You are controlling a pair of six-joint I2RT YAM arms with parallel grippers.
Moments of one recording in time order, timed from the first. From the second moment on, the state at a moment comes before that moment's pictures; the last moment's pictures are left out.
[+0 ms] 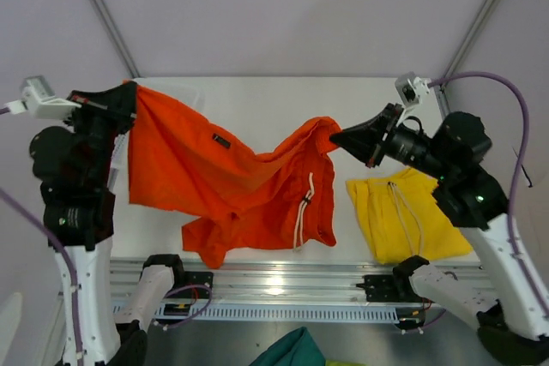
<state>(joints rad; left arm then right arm) 0.05 0.77 1.44 -0.45 0.01 -0.78 0.63 0.90 1.40 -0.46 -0.44 0.34</state>
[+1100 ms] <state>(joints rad) 0.05 0.53 1.72 -0.40 0.10 -0.79 0.36 0.73 1.51 -0.19 -0.99 0.60</state>
